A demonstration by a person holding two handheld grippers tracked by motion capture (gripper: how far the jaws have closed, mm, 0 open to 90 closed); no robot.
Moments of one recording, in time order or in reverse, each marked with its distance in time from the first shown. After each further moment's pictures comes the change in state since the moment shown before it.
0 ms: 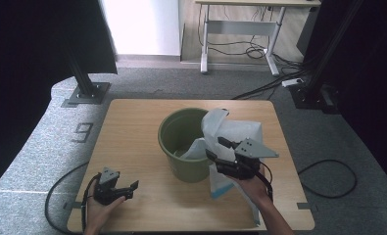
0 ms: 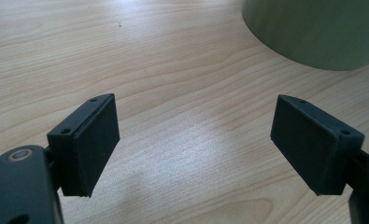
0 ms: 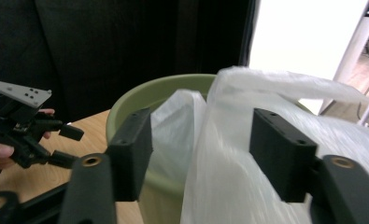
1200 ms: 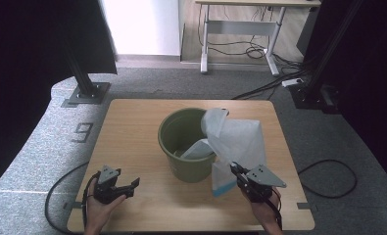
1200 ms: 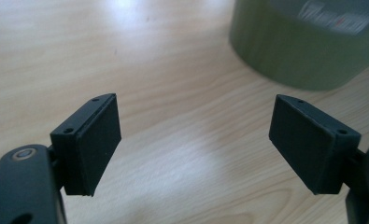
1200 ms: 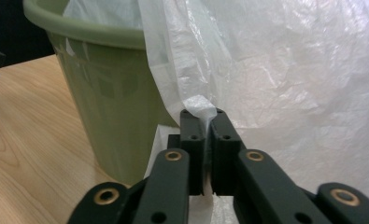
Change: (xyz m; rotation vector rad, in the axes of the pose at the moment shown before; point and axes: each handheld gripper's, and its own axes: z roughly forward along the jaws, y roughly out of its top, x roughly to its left) left arm -0.011 0.016 -0.014 -0.068 -0.014 0.014; right arm -0.002 -0.076 -0.032 0.108 -0.233 -0.022
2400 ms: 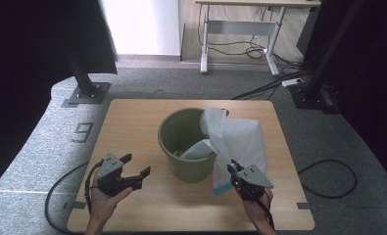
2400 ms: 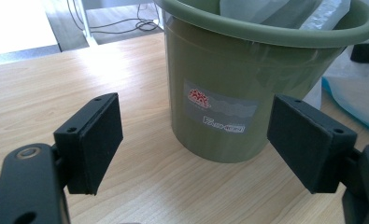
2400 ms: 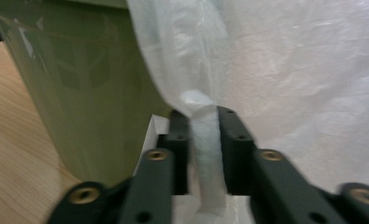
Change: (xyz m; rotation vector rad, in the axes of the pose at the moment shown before) left arm -0.039 0.062 -0.034 -0.162 -0.107 0.078; right arm 0.010 -0.015 0.023 0.018 -0.125 -0.017
